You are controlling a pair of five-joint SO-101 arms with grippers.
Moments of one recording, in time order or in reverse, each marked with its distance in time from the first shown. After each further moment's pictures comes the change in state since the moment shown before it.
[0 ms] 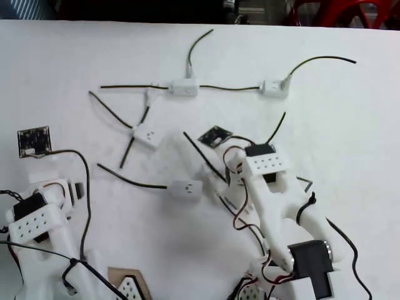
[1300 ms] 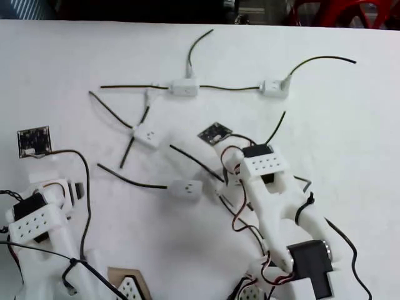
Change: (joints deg) left arm 0.0 0.0 0.0 0.0 0.0; right arm -1.1 0.0 1.0 -4.0 -3.6
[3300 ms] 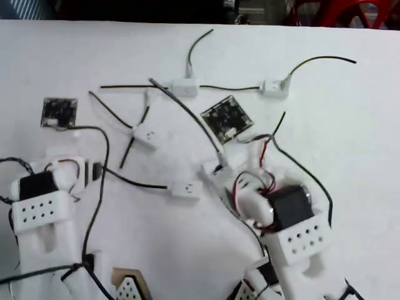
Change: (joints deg) left arm 14.6 0.0 -16.7 13.7 0.0; right arm -9.5 -40.7 -10.1 15.5 -14.2
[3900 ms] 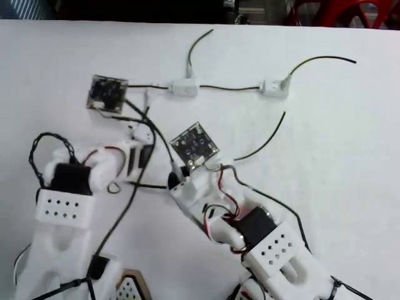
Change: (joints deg) left arm 25.5 0.0 -11.3 4.1 13.6; right arm -17.0 -6.0 23.7 -31.7 -12.8
